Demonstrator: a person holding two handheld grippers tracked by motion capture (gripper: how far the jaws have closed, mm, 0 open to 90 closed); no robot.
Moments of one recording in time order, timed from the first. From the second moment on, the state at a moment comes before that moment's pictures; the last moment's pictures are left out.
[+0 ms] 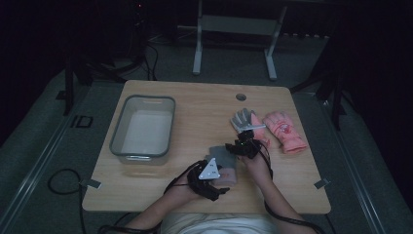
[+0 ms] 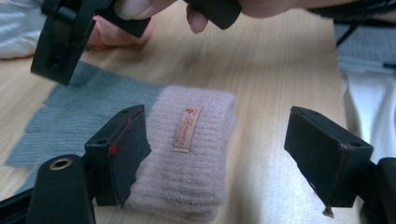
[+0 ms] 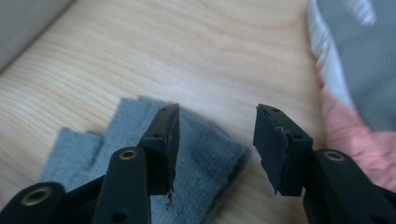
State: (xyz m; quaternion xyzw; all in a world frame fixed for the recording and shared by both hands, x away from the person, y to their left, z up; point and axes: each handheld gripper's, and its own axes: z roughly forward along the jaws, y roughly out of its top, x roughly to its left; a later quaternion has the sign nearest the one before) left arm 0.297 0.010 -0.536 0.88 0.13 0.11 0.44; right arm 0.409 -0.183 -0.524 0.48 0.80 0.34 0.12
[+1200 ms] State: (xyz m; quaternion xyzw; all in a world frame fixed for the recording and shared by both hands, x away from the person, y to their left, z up) left arm 0.303 0.011 -0.526 0.91 0.10 0.19 0.36; right arm 0.405 -0.169 -0.516 0.44 0.82 0.36 0.08
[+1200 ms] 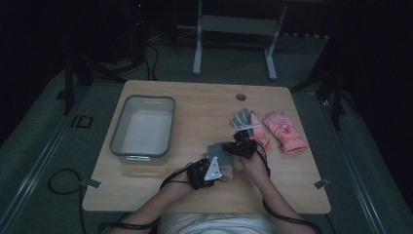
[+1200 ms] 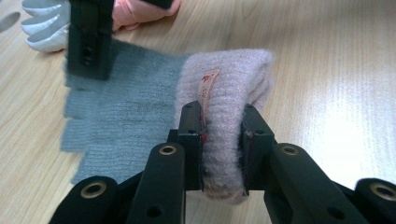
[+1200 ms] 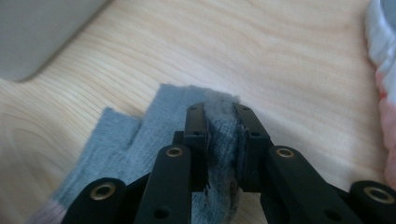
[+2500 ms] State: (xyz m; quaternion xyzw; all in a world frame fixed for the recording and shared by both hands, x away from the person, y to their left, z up) left arm 0.323 0.095 -0.421 0.90 0.11 0.30 0.30; right arm 0.430 -0.080 -0.394 0.34 0.82 0.44 0.11
